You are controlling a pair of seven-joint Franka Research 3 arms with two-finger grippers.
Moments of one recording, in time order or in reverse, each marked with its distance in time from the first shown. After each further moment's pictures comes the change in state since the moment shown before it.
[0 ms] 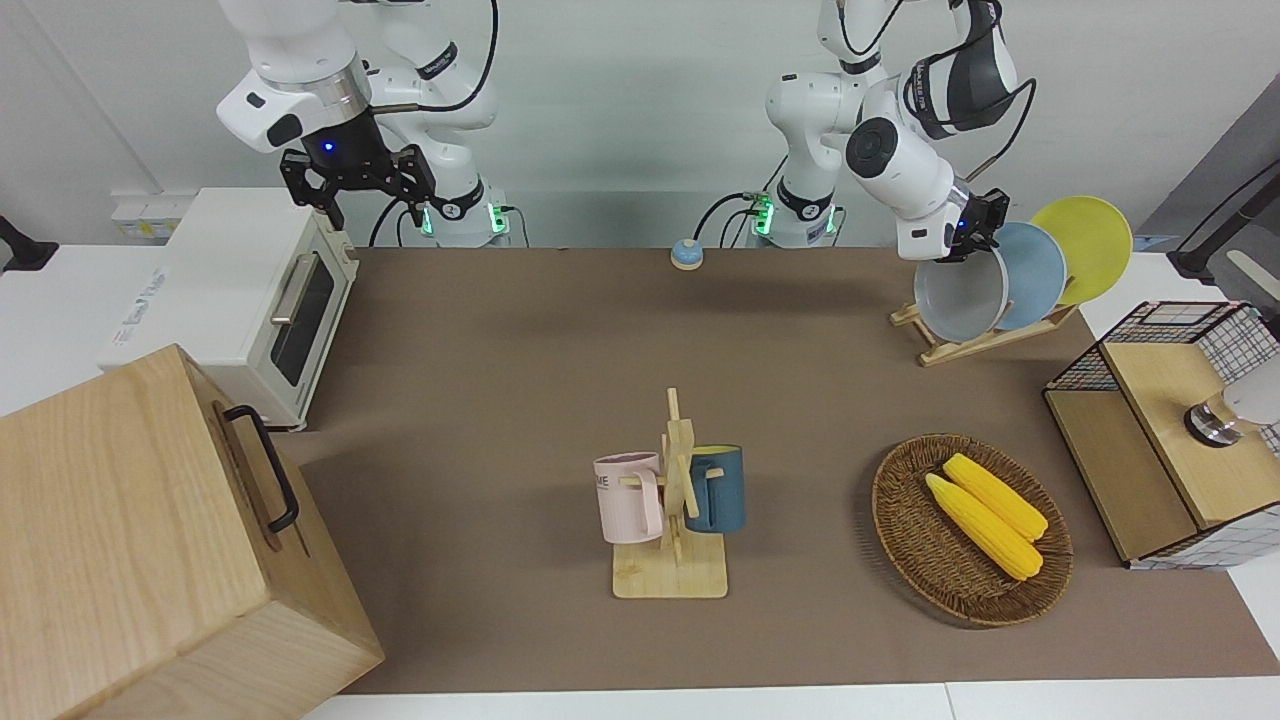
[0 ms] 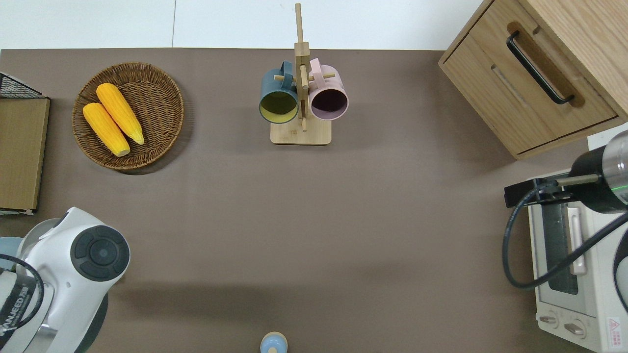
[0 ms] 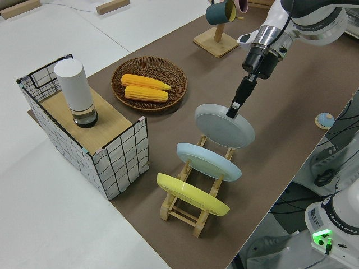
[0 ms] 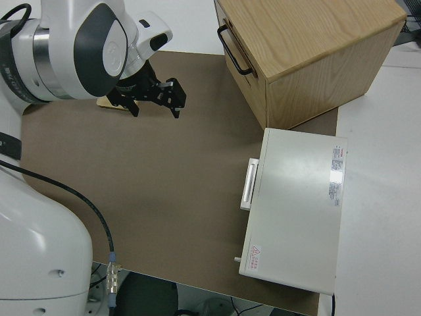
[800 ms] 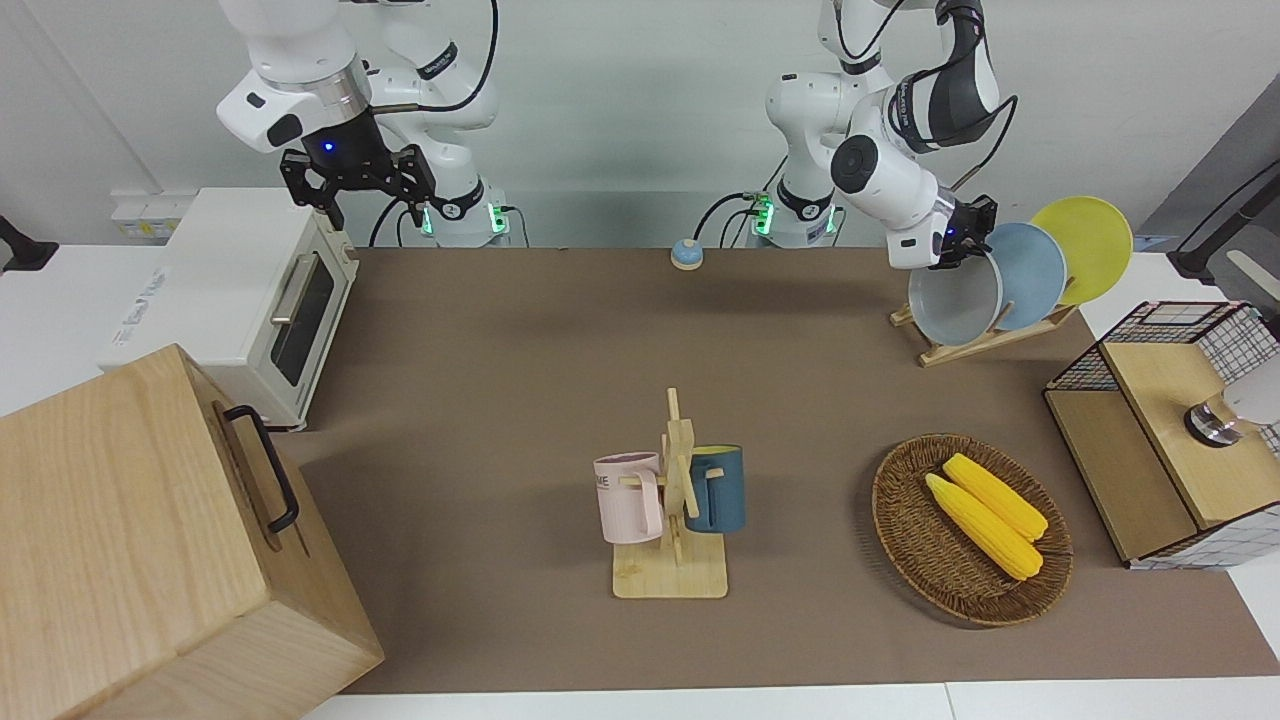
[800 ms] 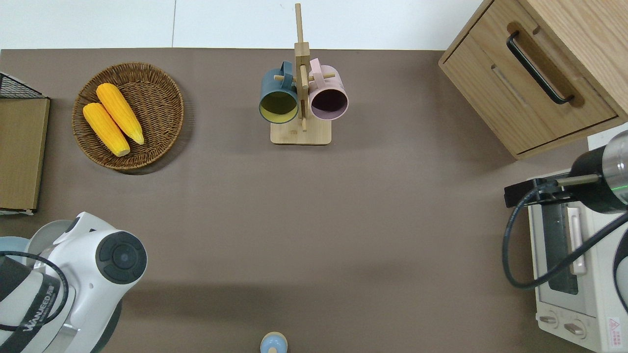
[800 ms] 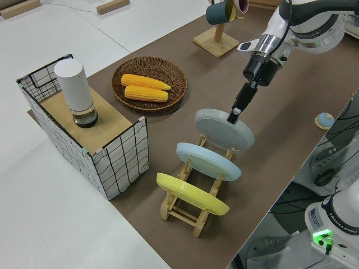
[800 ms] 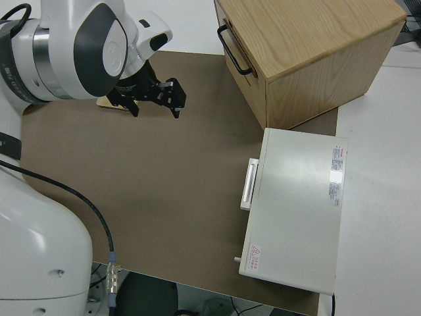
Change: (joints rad) left arm -0.013 0.011 -0.006 -0.053 0.042 0.006 -0.106; right arm 0.000 0.000 0.000 0.000 0.000 0.000 0.000
